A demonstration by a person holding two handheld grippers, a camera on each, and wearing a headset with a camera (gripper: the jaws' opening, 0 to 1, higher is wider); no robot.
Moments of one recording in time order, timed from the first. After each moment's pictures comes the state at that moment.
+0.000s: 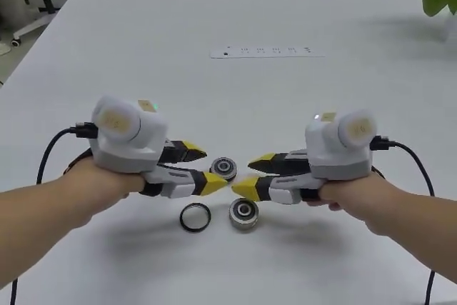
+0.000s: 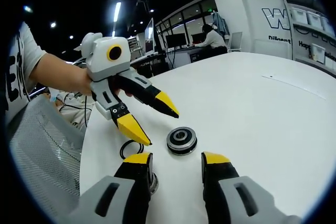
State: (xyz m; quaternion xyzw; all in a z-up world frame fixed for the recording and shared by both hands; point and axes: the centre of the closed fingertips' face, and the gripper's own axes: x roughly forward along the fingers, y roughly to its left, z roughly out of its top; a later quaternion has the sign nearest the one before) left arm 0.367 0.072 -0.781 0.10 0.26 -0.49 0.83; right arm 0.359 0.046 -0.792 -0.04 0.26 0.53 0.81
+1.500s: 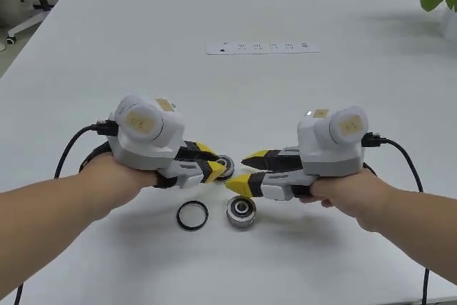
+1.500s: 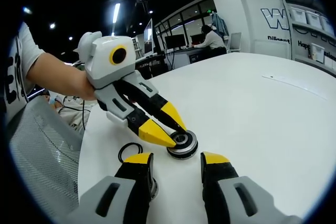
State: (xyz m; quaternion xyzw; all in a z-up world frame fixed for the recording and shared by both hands) left arm 0.377 0.061 -0.791 0.14 0.25 -0.48 0.83; right arm 0.361 0.053 -0.794 -0.03 0.26 0.53 0.81
